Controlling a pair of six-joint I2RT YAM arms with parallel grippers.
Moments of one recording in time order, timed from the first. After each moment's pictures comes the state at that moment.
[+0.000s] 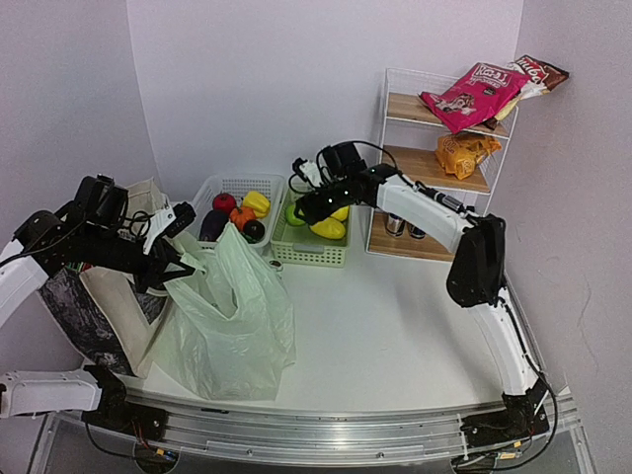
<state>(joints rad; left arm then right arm) -0.52 0.92 1.09 -0.92 0.42 0.37 0.68 2.46 2.46 -0.67 -0.06 -0.16</state>
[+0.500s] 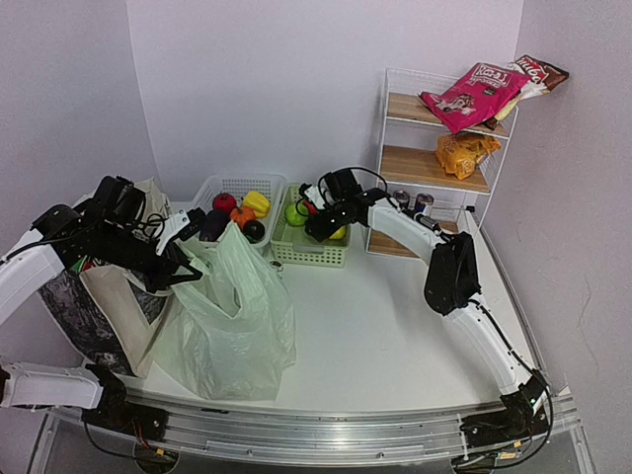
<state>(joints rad) -0.52 1.01 1.09 -0.92 0.42 0.37 0.62 2.77 2.71 -0.67 -0.02 -0.27</state>
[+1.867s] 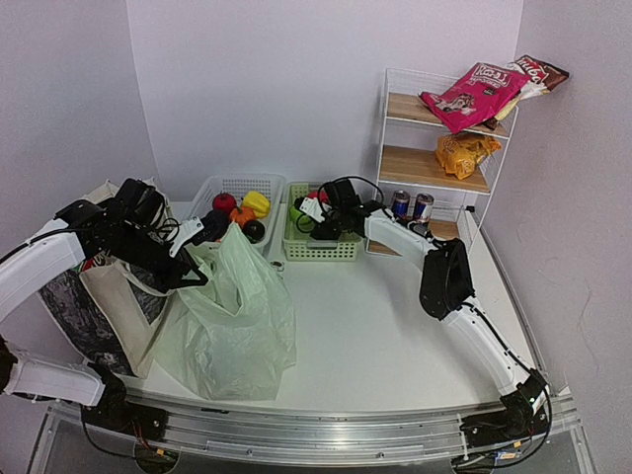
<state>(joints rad) -0.50 1.13 1.09 -0.92 0.39 0.36 0.60 2.87 2.73 -0.51 0.14 -0.73</state>
